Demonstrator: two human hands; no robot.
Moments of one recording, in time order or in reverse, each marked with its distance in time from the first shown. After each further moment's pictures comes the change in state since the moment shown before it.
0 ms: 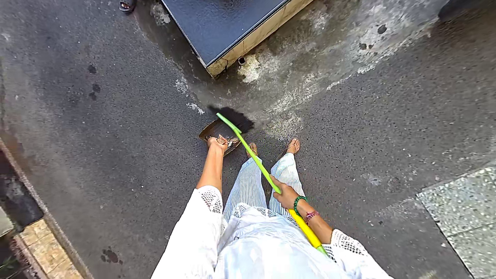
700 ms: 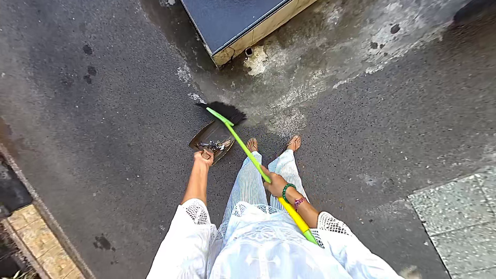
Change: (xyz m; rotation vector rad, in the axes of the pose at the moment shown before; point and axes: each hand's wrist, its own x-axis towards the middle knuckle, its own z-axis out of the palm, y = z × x) left_hand 0.015 0.055 -0.106 -0.084 0.068 -0.034; right_hand 0.026 -0.051 0.013 -0.104 -0.037 -0.034
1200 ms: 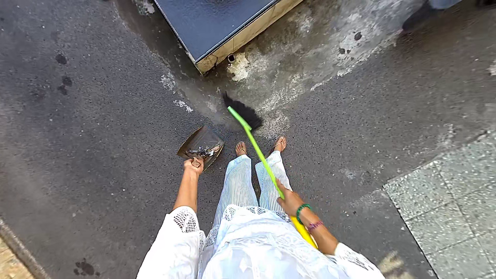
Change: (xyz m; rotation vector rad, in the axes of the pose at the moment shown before) left_hand 0.015 -0.008 -0.005 0.046 -0.014 -0.009; right_hand -0.071 0.057 -0.002 -0.059 0.137 0.180
